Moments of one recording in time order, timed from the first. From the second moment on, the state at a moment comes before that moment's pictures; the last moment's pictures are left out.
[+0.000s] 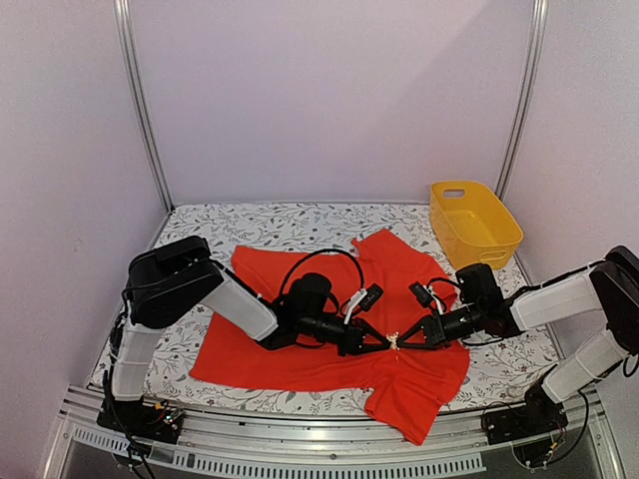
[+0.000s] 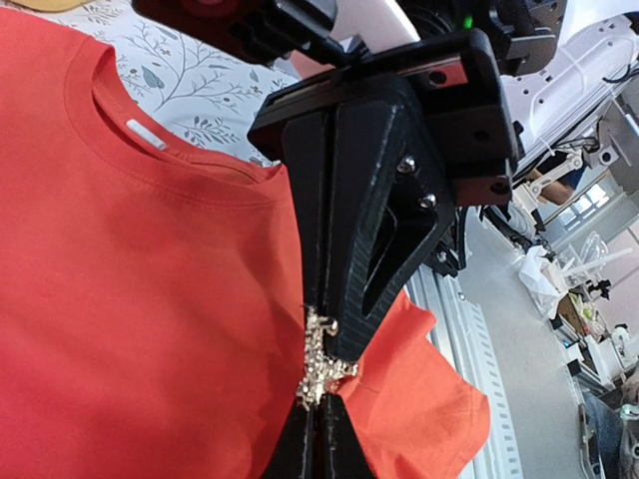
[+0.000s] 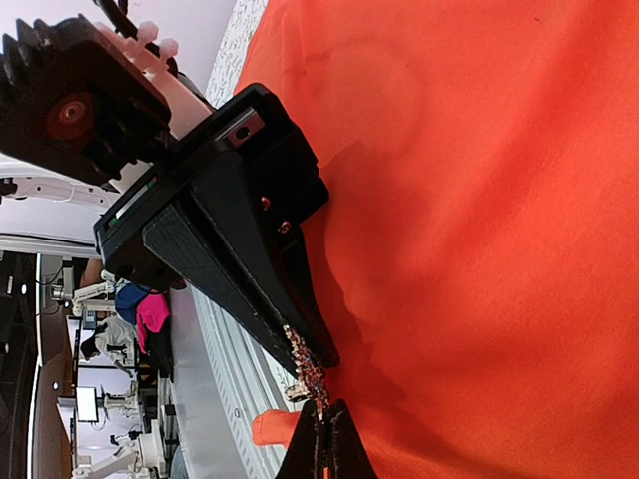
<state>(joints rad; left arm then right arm) -1.01 2.23 1.08 0.82 0.72 -0.44 0.53 1.47 0.43 0.25 -0.90 0.54</state>
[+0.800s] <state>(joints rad) -0.99 2.26 1.12 0.85 0.83 -0.57 0.53 1.14 0.33 0.12 -0.66 0.38</state>
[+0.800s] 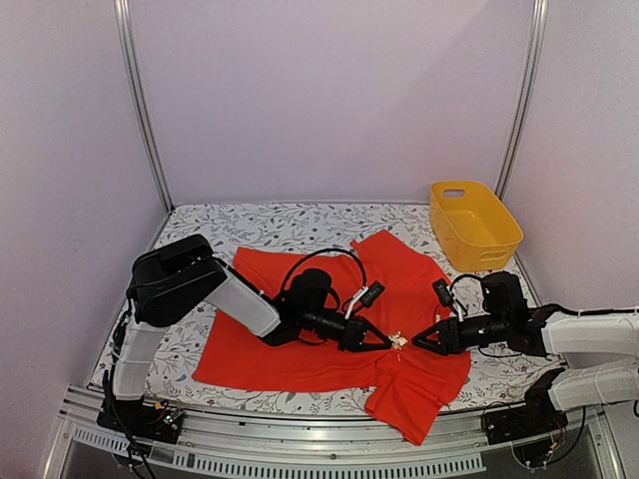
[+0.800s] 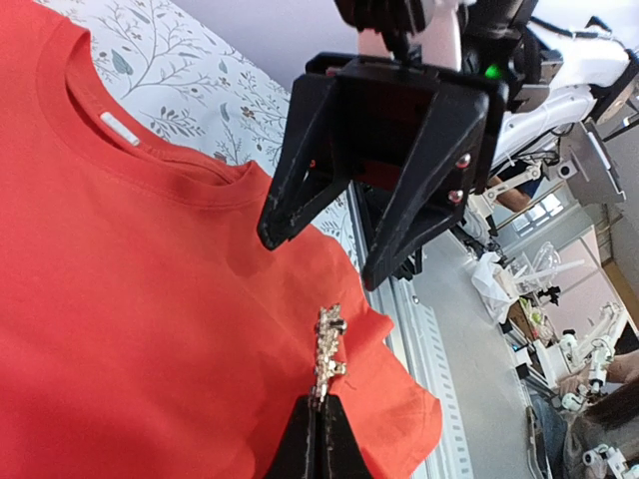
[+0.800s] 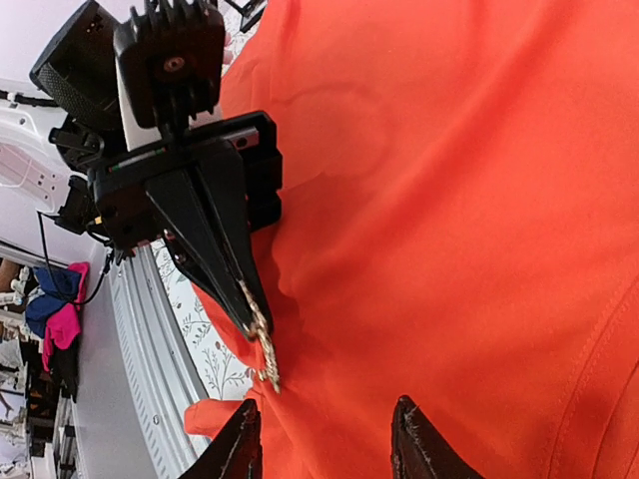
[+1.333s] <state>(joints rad) -0.95 2.26 1.12 0.83 0.92 -0.58 0.70 0.99 0.14 0.32 -0.45 0.33</state>
